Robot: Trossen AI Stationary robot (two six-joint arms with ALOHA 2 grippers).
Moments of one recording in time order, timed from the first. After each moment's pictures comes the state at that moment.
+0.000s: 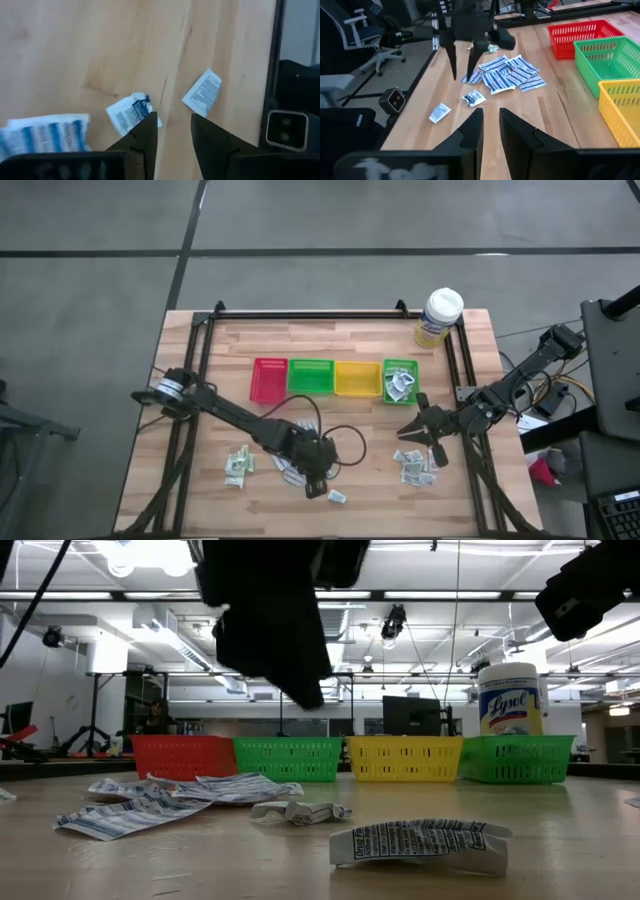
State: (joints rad) left arm -0.38 1.92 1.42 -0.45 0.06 -0.69; right arm 0.66 0.74 0.34 0.04 0.44 0.41
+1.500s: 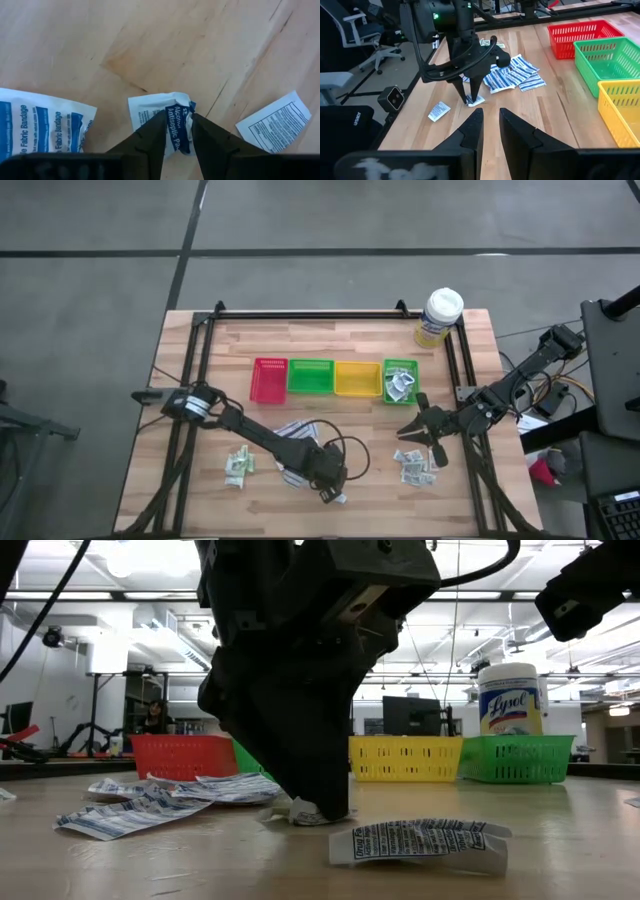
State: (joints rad) left arm -0.42 2.18 1.64 -0.66 -0.08 -0.96; right arm 0.66 0.74 0.34 0.03 0.44 0.40
